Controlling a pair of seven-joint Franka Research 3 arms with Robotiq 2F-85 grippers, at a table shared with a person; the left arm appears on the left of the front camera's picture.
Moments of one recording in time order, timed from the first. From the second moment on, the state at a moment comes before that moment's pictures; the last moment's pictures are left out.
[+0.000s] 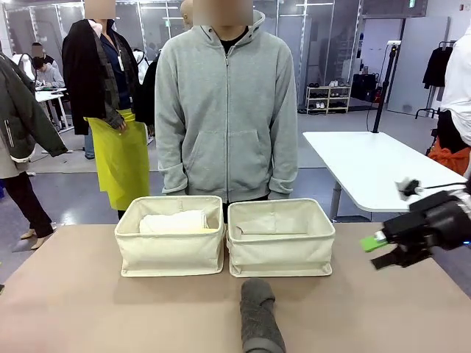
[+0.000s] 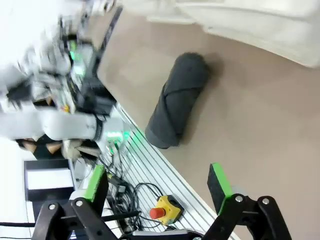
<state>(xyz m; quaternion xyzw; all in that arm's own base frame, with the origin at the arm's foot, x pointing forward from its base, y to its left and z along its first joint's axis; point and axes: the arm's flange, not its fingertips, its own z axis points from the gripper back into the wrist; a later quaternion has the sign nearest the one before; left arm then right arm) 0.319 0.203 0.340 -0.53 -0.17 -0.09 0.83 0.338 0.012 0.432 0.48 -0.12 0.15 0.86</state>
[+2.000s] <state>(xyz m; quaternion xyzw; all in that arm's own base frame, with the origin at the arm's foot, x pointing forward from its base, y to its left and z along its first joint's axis) 0.319 0.203 0.340 -0.53 -0.17 -0.09 0.83 0.231 -0.185 0.408 0.59 -0.17 -0.04 0.79</state>
